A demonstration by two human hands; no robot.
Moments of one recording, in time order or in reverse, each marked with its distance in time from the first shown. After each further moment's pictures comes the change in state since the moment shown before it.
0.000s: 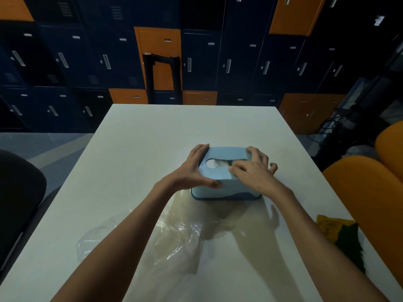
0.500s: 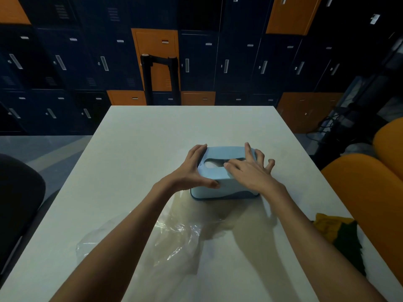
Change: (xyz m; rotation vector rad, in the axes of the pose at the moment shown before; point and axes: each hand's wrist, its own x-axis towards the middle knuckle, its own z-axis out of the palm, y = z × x) left_hand 0.001 0.000 0.001 -0.002 0.005 -0.008; right_hand 0.010 -0.003 0.007 -0.179 -0.075 0.038
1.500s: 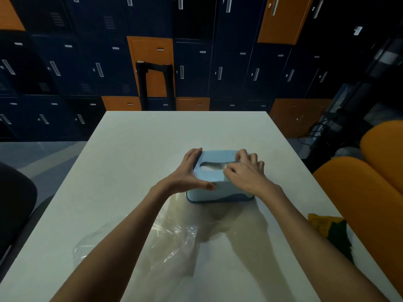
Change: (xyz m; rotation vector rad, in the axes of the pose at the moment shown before) left_hand -0.002 0.003 0.001 -0.003 0.021 0.000; right_hand -0.017 -0.005 -0.014 -0.027 0.076 -0.068
